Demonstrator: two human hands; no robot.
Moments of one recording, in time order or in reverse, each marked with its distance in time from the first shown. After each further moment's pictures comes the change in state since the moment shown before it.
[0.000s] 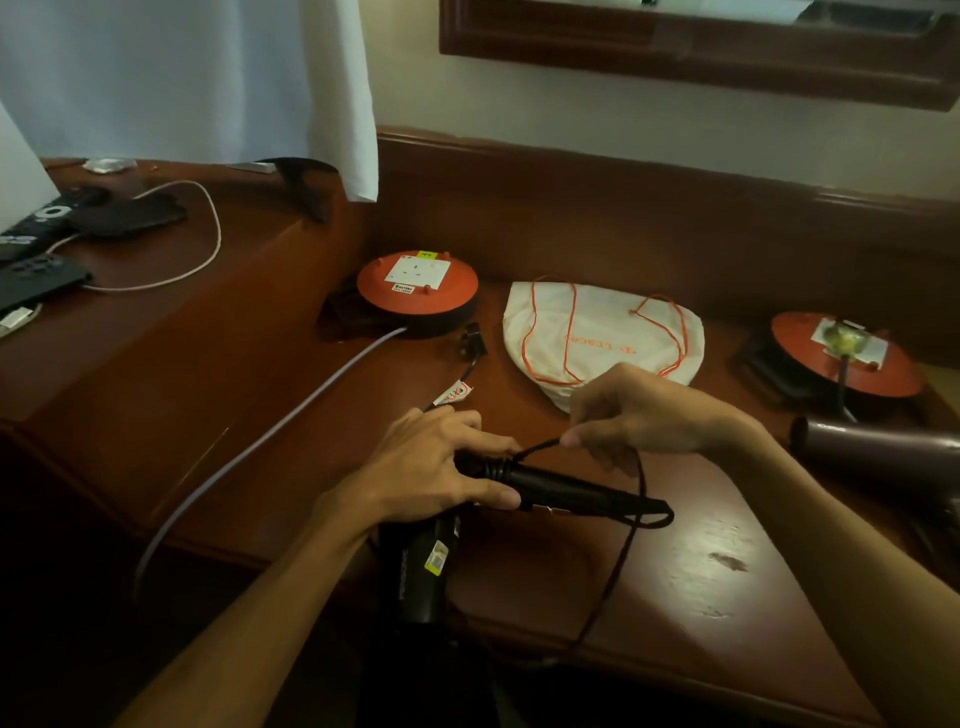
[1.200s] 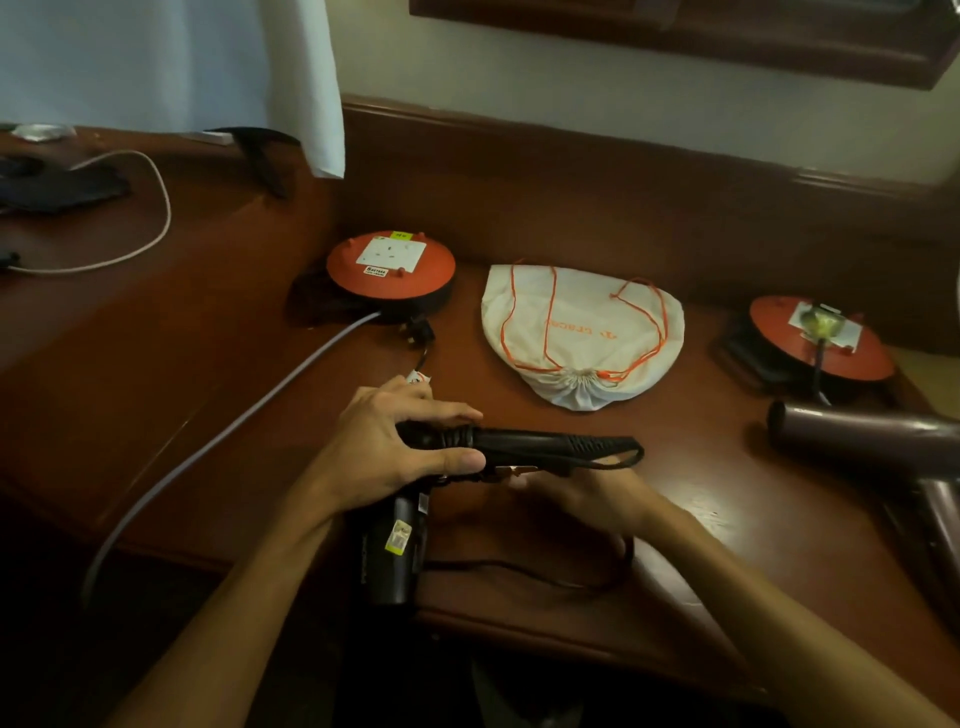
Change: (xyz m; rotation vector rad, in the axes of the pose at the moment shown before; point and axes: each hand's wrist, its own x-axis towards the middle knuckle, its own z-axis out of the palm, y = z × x) left_hand -0.001 -0.017 0.008 -0.352 0.288 -0.002; right_hand -0.004 0.037 0.086 0.010 0.246 -0.012
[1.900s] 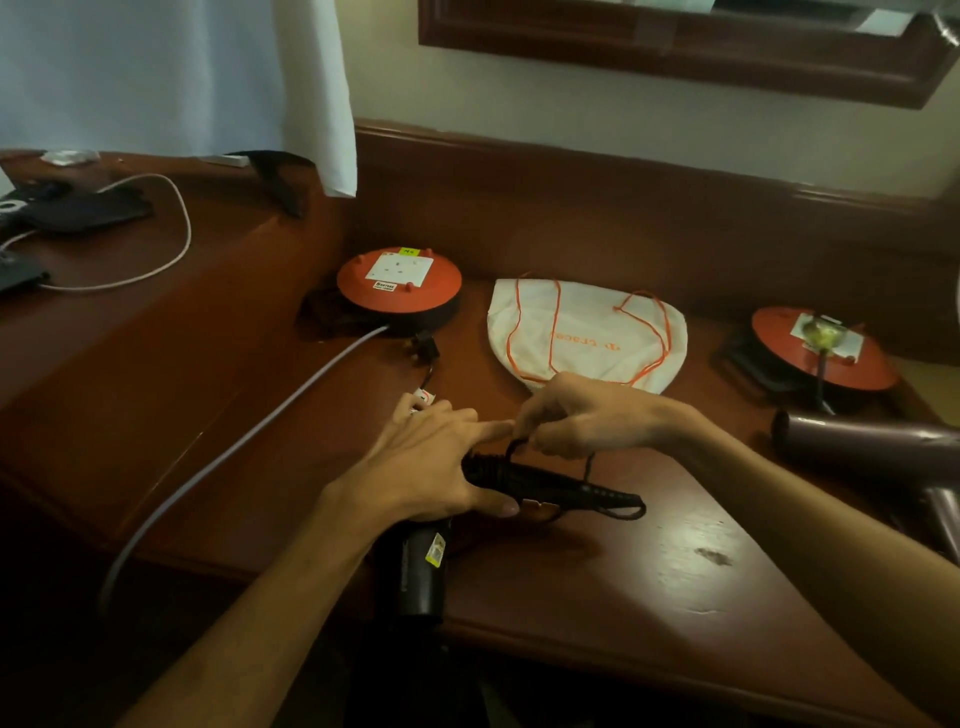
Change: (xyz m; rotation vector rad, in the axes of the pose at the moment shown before) left_hand 0.014 0.029 0.013 0.635 -0.376 -0.006; right_hand 0.047 -0.046 -0.061 -0.082 -0.359 -0.024
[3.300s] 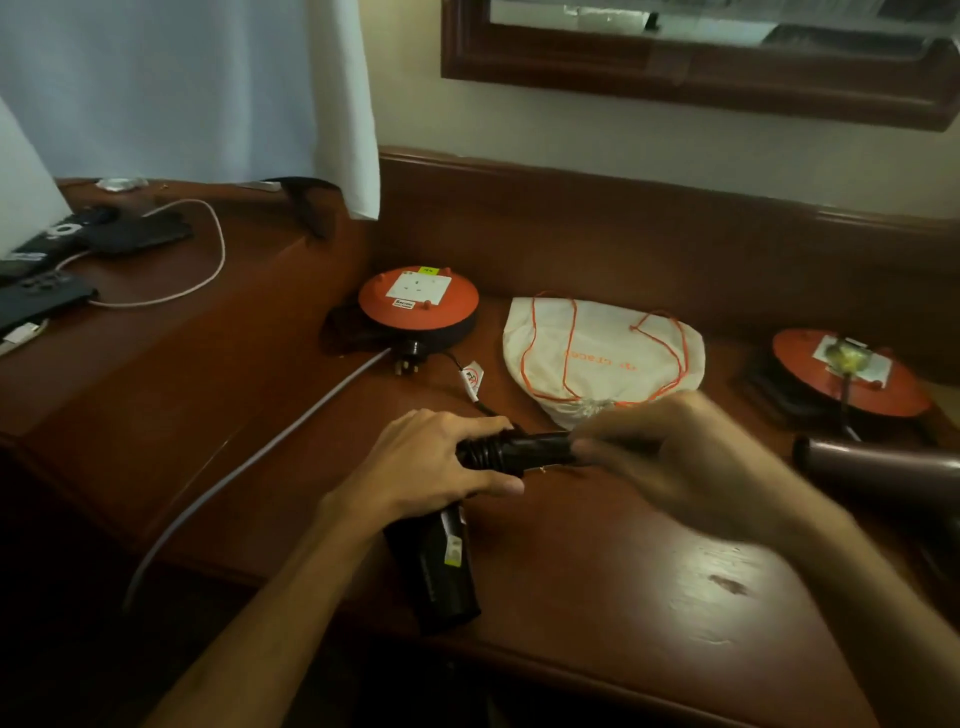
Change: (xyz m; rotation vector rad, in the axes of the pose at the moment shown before) left_hand -0.010 -0.001 -0.019 -0.295 0.165 -0.116; right_hand -0.081 -0.040 0.015 -0.282 0.514 -0.096
